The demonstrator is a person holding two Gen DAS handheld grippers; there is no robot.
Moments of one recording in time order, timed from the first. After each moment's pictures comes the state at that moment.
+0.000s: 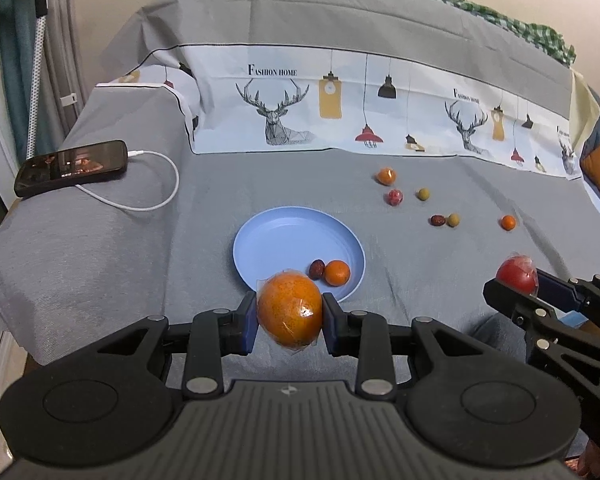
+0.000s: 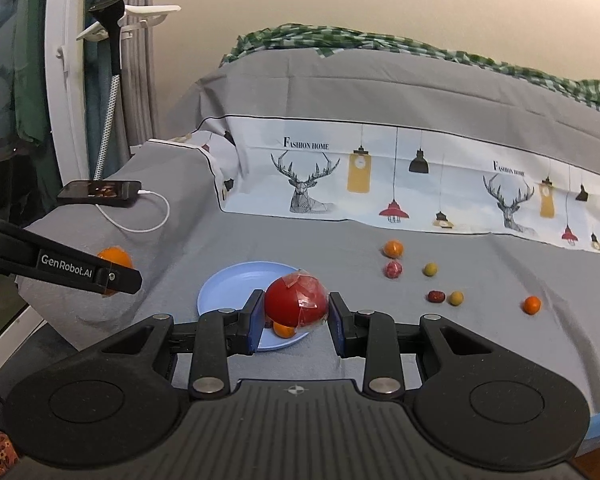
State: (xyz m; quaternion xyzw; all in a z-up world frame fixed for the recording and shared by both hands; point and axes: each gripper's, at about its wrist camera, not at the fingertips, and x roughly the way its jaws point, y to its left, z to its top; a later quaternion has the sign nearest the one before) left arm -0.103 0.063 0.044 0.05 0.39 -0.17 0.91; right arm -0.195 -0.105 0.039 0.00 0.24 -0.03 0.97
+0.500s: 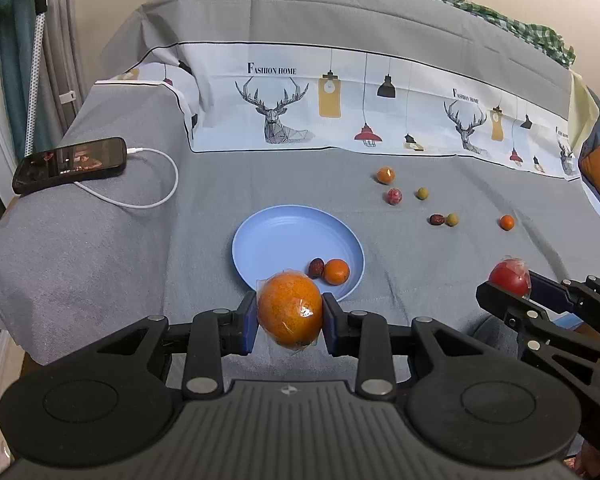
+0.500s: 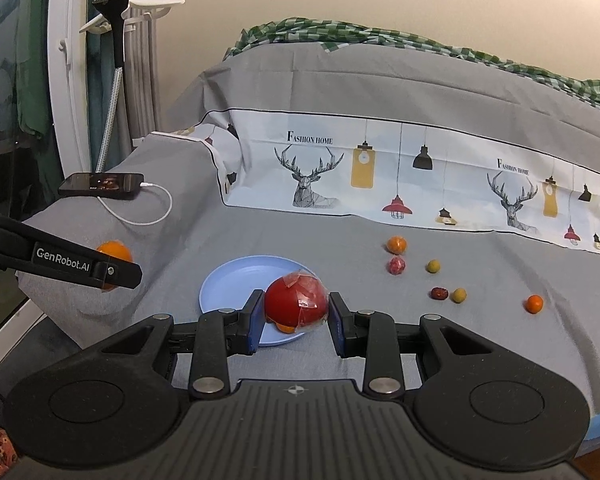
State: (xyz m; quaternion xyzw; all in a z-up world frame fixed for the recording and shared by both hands) left arm -0.099 0.066 0.041 0.05 0.39 -0.17 0.90; right arm -0.190 -0.104 0.035 0.00 0.25 -0.02 0.97
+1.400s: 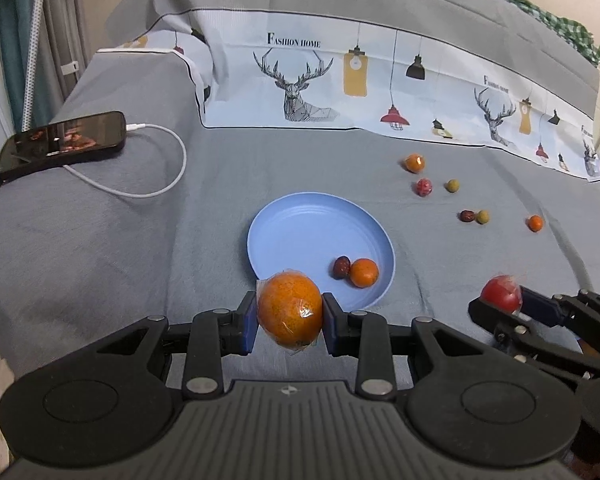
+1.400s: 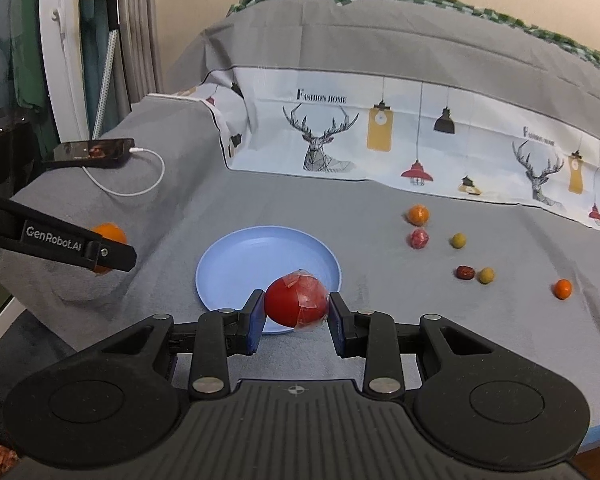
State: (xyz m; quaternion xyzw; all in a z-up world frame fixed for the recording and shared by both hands) left arm -0.034 0.063 0.010 0.04 0.43 -0.15 0.89; right arm -0.124 -0.102 0.006 0.01 0.31 0.00 0.95
